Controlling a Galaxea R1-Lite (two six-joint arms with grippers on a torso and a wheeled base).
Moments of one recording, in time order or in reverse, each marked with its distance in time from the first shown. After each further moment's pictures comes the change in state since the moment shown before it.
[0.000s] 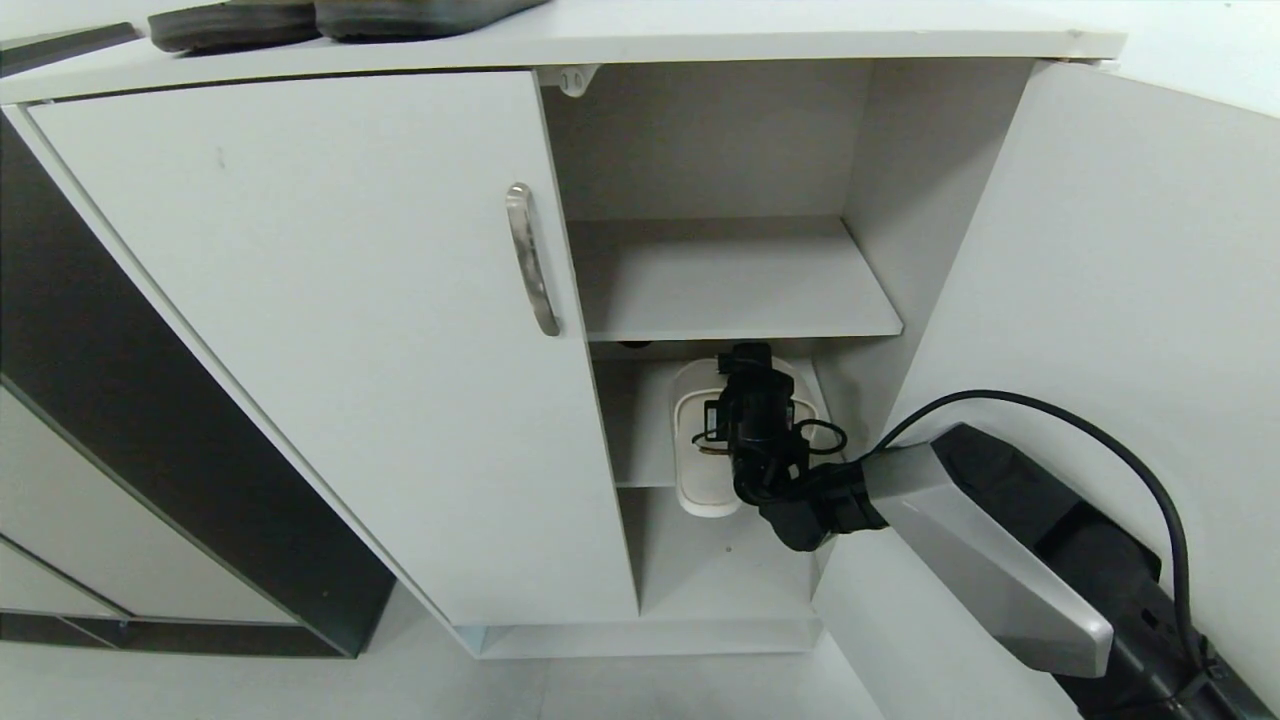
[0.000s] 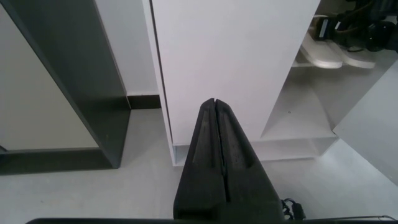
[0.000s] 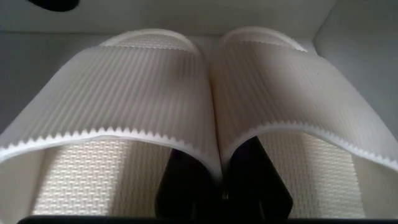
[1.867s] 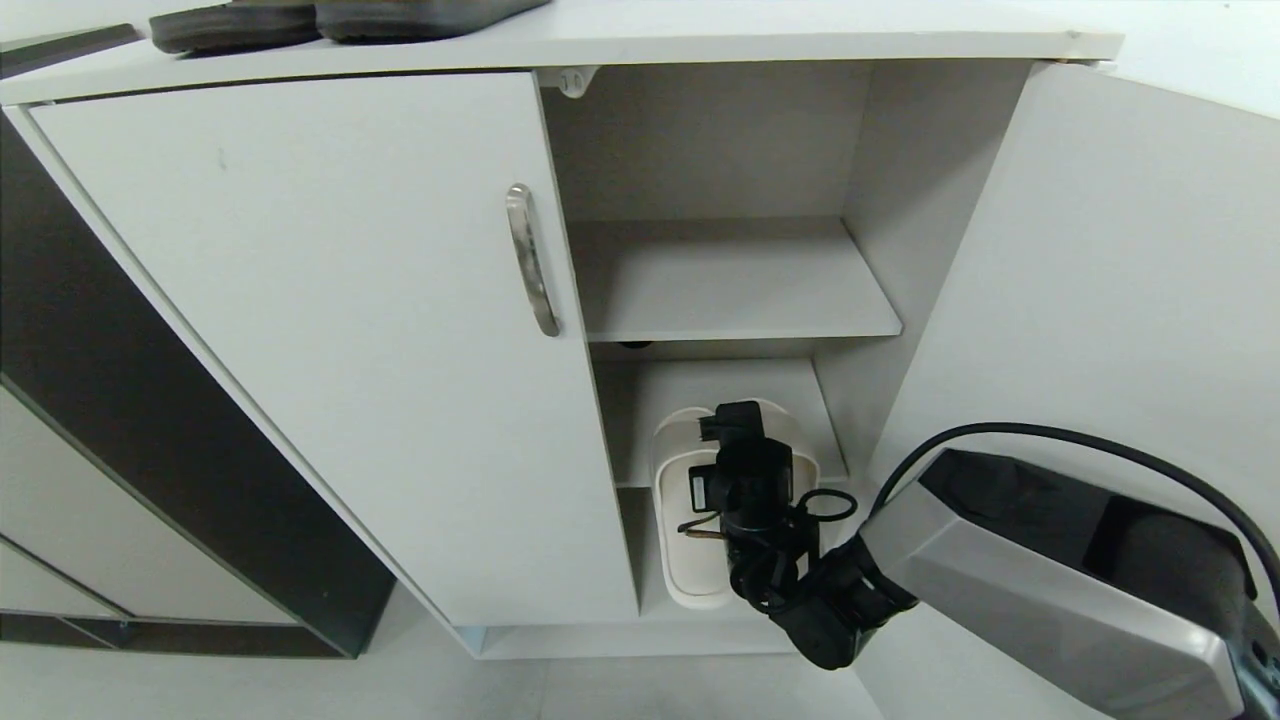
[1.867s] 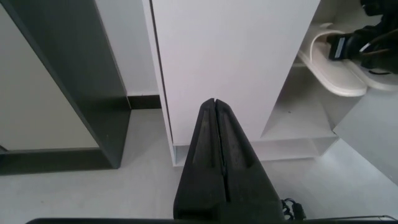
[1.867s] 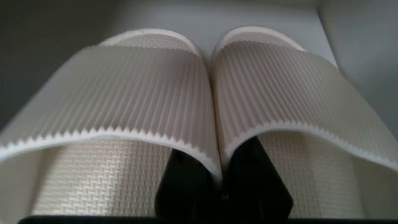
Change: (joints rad) left arm 0.000 0.000 0.000 0.000 0.000 0.001; right arm 0.145 -0.174 0.546 -0.332 -0.081 -0.029
